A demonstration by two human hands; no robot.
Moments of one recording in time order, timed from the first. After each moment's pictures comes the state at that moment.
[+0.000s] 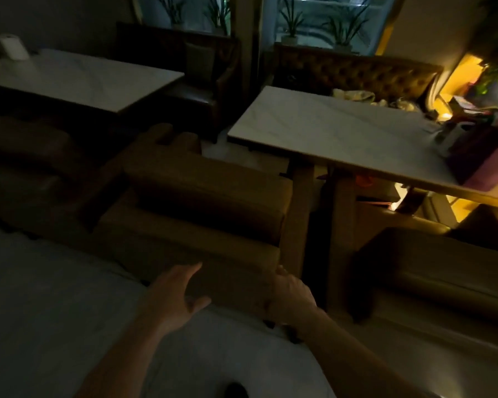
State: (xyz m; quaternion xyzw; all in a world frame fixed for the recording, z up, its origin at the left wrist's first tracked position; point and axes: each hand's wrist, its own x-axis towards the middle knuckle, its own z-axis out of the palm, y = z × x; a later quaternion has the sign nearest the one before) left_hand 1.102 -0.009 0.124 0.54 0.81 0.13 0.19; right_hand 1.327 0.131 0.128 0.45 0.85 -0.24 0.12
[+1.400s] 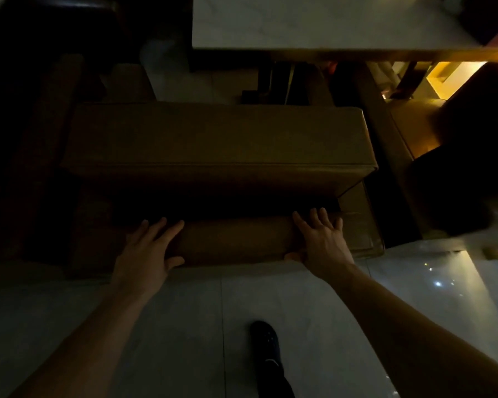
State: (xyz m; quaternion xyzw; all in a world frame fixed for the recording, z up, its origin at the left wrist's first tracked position) left_hand 0.751 0.114 -0.014 0.68 0.71 -0.01 0.18; right_hand 1.104 0.169 -0.020 0.62 0.76 -0.15 0.09
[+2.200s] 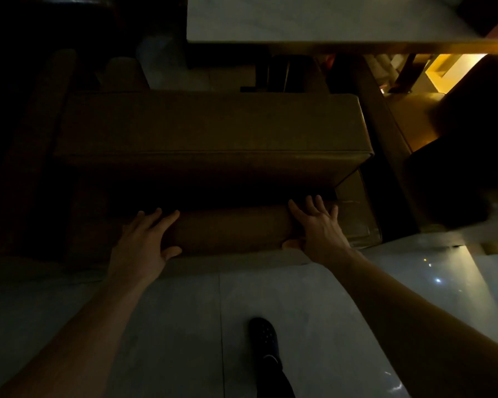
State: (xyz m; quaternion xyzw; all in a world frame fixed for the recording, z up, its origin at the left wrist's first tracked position) left_hand 0.757 0.124 -0.019 0.67 0.72 0.00 0.16; right_hand 1.110 0.186 -0.021 0.61 0.77 -0.18 0.08
